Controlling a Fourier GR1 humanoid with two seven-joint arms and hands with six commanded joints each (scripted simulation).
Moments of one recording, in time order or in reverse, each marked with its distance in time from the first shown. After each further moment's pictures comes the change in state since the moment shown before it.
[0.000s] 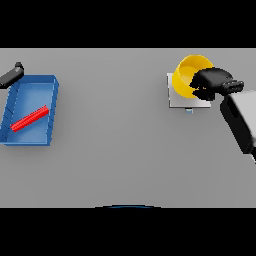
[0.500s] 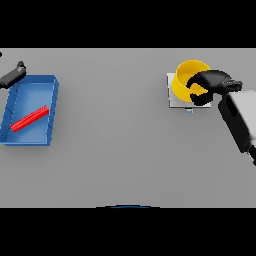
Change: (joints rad) left arm -0.007 -0.015 -0.003 0.007 -0.005 0.008 -0.008; right arm -0.015 0.022 -0.013 0.043 -0.022 0.058 0.038
